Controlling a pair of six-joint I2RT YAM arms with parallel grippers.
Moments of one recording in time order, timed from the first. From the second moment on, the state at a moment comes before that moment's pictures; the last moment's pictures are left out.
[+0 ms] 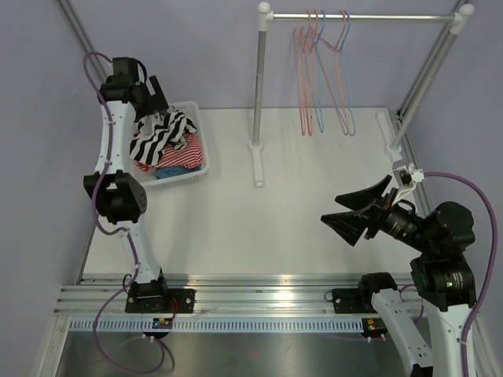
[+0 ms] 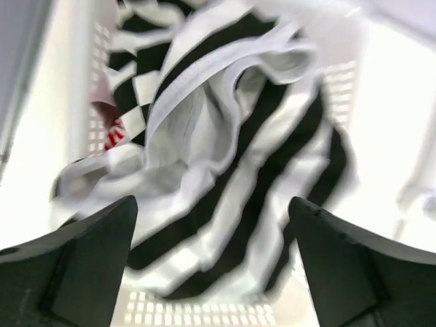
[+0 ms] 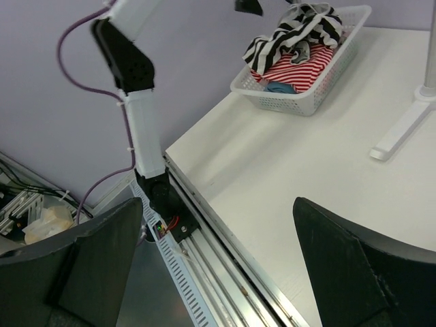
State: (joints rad) left arm 0.09 2.15 2.30 -1.00 -0.06 -0.30; right arm 0.13 0.48 1.04 -0.50 -0.87 0.51
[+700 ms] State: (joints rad) left arm -0.10 1.07 1.59 -0.92 -0.12 -0.24; right arm 0.13 0.82 1.32 -0.89 -0.03 0.28
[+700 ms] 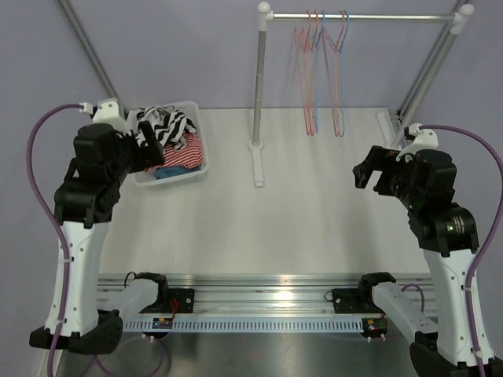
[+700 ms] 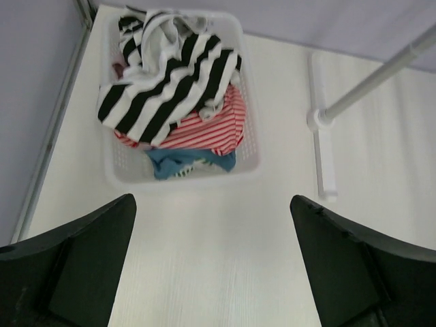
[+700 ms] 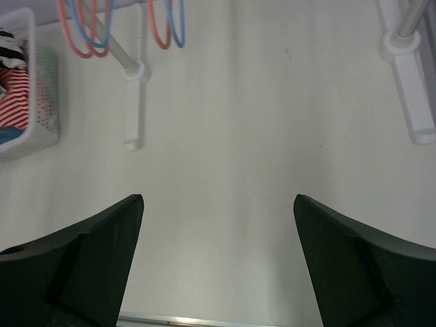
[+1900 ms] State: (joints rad) left arm -0.30 0.46 1.00 -0.96 -0.28 -0.22; right arm 0.13 0.61 1.14 -0.94 0.06 0.12
